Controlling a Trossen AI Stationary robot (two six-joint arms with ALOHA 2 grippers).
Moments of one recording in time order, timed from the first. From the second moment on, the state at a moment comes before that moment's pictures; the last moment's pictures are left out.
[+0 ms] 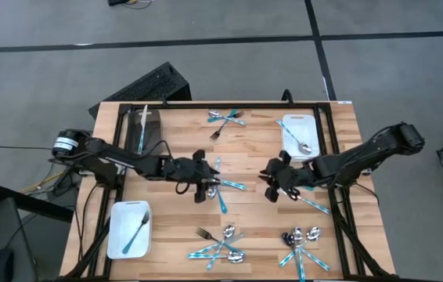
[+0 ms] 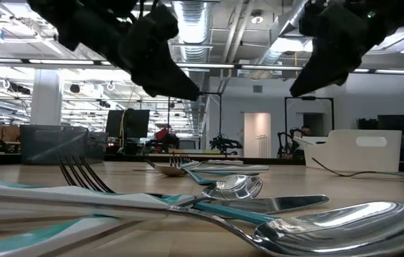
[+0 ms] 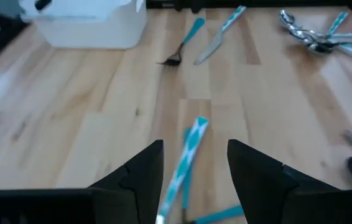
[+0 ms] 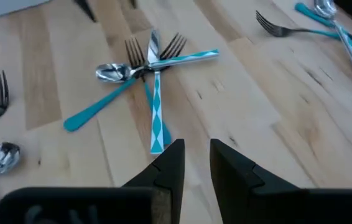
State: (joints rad) left arm -0.07 1.53 0.73 0.30 -0.14 -0.03; right arm 0.28 1.20 0.69 -0.27 0.48 0.50
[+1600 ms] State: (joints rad) left arm 0.48 1.53 0.73 0.17 0.09 0.10; right arm -0.01 1.18 0.83 -0.93 0.10 0.45
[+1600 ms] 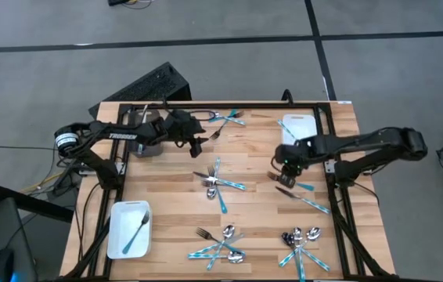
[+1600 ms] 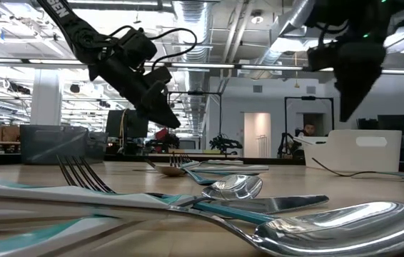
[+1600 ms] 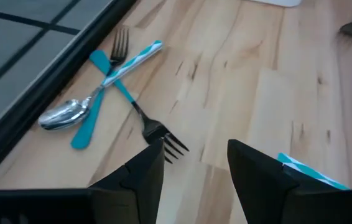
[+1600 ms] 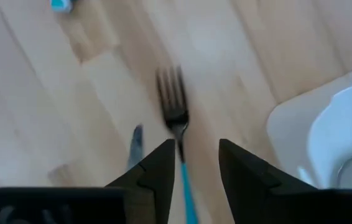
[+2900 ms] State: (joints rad) left arm 0.45 1.53 0.73 0.25 -0.06 0.02; right arm -0.06 1.18 0.83 -0.79 0.21 0.57
